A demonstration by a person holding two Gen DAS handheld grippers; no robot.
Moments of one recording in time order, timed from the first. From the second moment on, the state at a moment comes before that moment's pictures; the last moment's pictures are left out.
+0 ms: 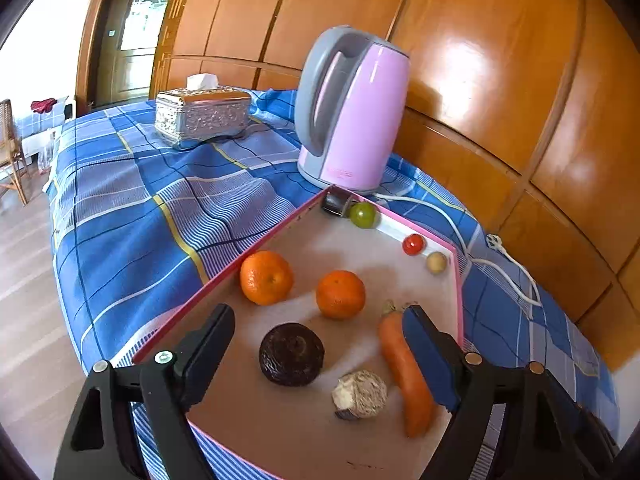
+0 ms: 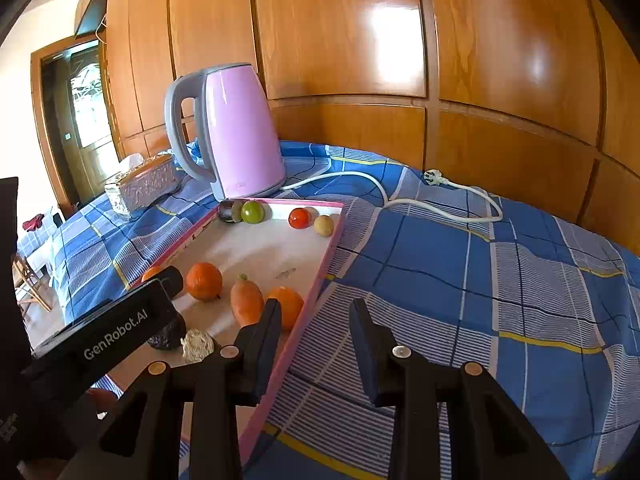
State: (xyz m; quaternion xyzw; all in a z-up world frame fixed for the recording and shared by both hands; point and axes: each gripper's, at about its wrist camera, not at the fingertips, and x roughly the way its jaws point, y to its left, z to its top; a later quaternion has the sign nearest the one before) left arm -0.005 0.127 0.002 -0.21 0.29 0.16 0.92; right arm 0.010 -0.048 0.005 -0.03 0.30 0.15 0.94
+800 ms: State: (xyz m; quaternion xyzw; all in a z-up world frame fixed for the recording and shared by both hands) left arm -0.063 0.108 0.016 -0.14 0.31 0.11 0.93; right arm -0.008 -0.070 -0.006 -0.04 0.31 0.13 0.94
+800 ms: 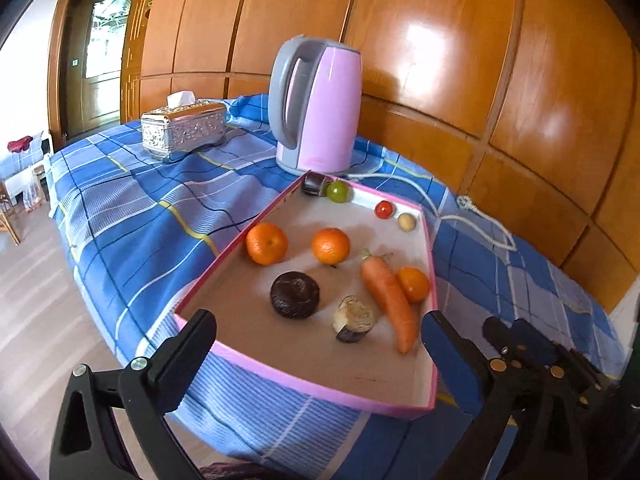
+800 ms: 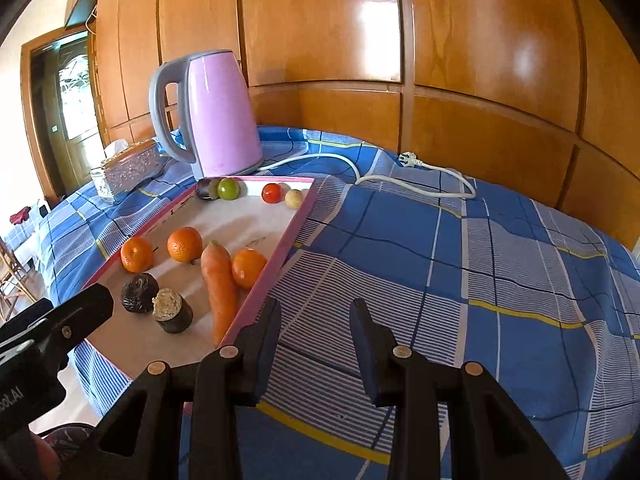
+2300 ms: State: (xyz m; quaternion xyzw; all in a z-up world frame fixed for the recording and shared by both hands) left arm -0.071 0.117 0.016 -0.15 0.30 0.14 0.93; right arm -0.010 -0.059 -0.011 -0.06 0.31 0.14 0.94
